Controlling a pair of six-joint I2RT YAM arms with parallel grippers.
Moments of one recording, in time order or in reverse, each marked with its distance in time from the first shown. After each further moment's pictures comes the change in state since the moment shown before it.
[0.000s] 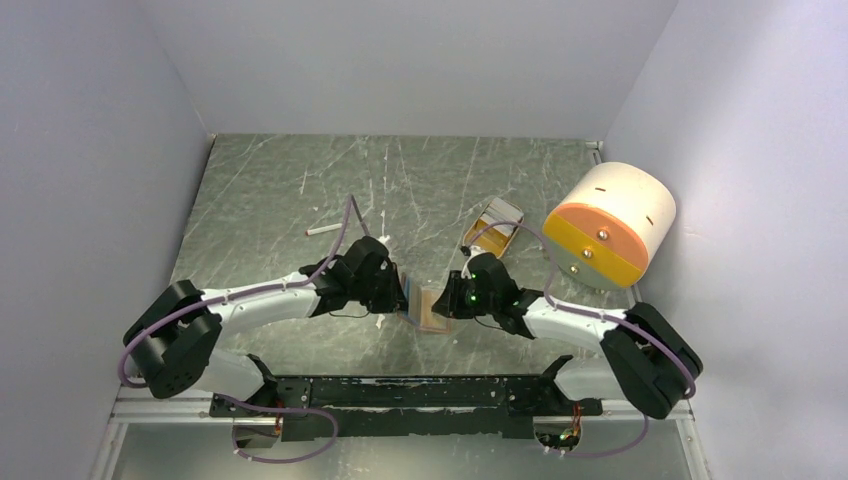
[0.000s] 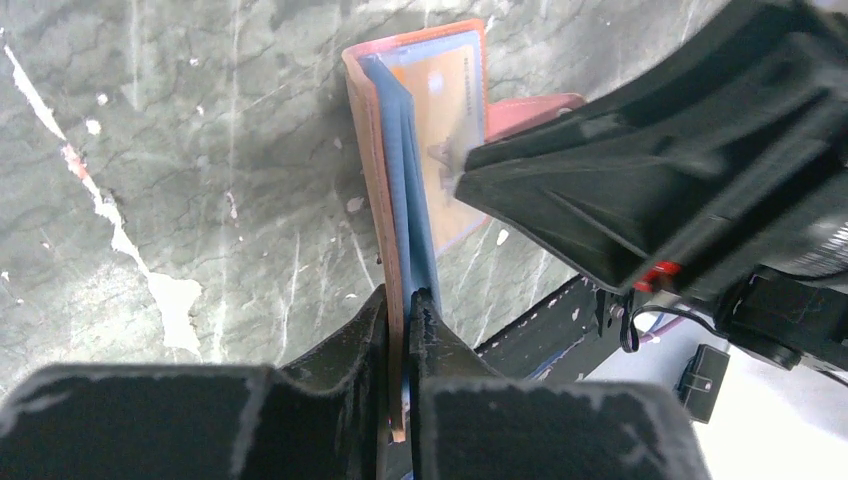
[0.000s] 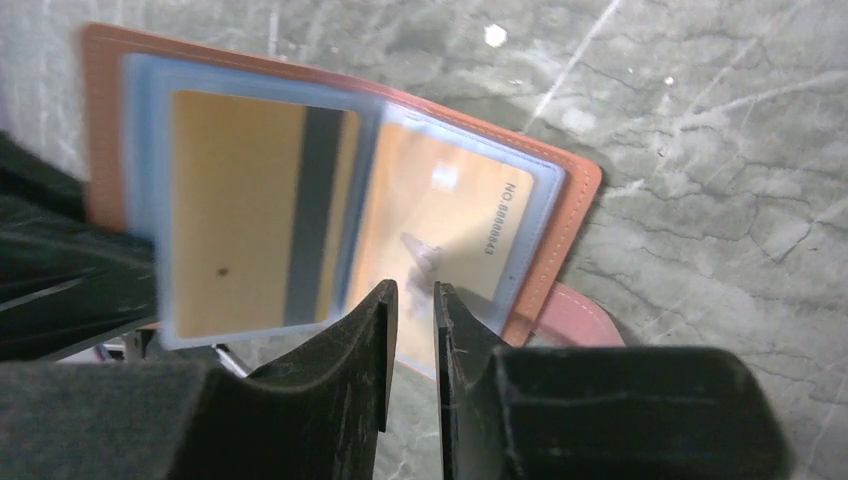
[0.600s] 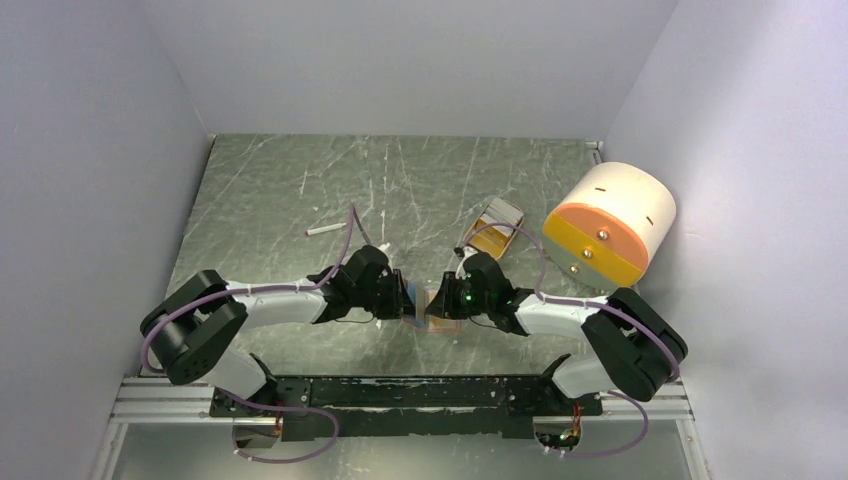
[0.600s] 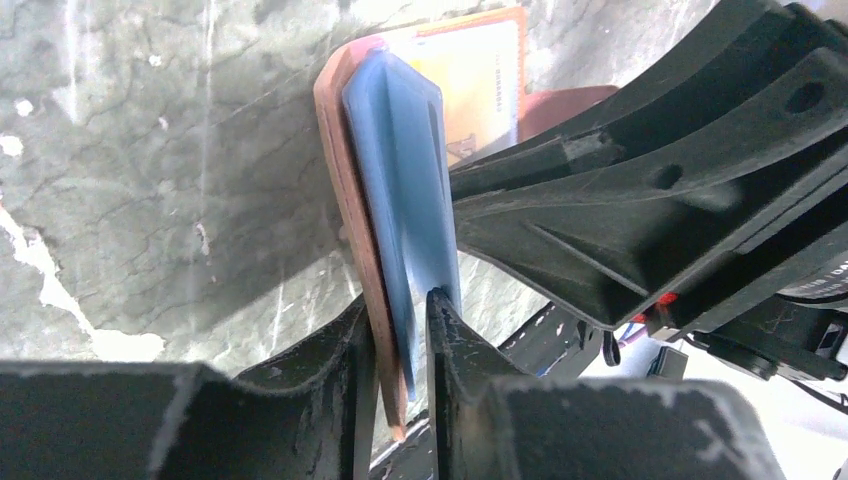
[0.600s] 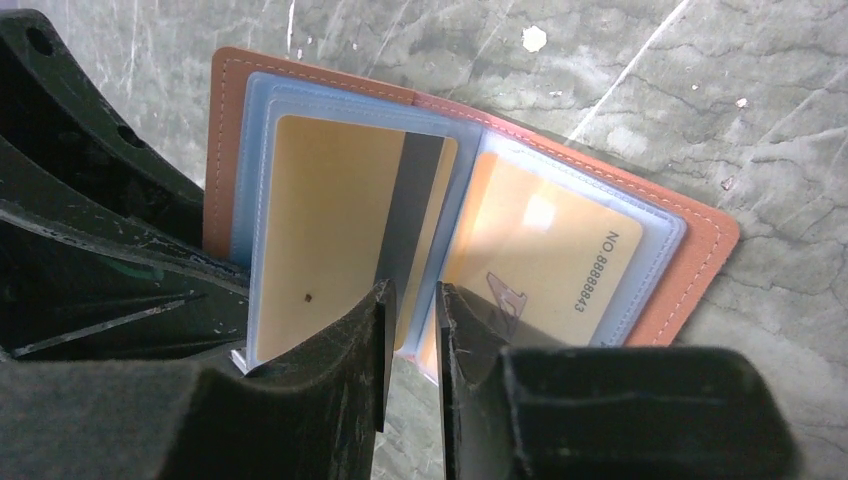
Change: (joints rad) left arm 0.001 0.093 -0.097 0.241 0.056 -0.077; right arm 0.000 0.126 0.000 0.116 -0.065 0.011
